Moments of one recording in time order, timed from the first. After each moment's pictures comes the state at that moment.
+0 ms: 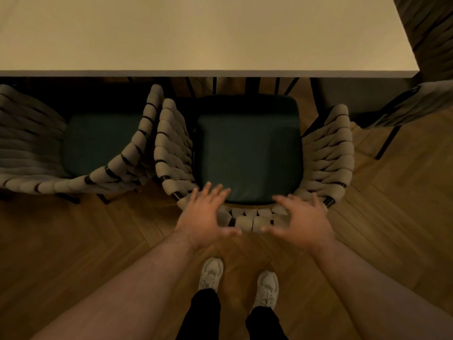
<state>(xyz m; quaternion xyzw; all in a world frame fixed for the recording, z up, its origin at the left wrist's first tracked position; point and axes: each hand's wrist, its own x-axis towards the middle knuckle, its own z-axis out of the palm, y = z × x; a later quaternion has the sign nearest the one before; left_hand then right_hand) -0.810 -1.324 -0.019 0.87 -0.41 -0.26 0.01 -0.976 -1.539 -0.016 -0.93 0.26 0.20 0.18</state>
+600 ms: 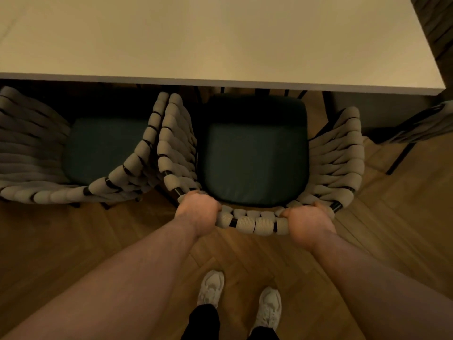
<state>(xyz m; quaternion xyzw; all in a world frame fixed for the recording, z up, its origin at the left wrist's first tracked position) -0.744 -1.359 -0.021 0.84 -0.45 -0.24 -0.20 -0.915 -1.567 -0.046 -0.93 0.21 0.29 0.04</state>
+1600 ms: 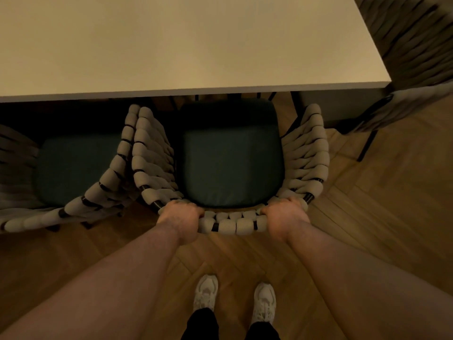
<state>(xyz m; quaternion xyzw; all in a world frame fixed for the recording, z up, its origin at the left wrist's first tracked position) -0.739 -1.360 -0.017 0.82 -0.45 -0.31 -0.18 -0.911 -1.562 -0.016 -0.92 0.19 0.32 0.05</state>
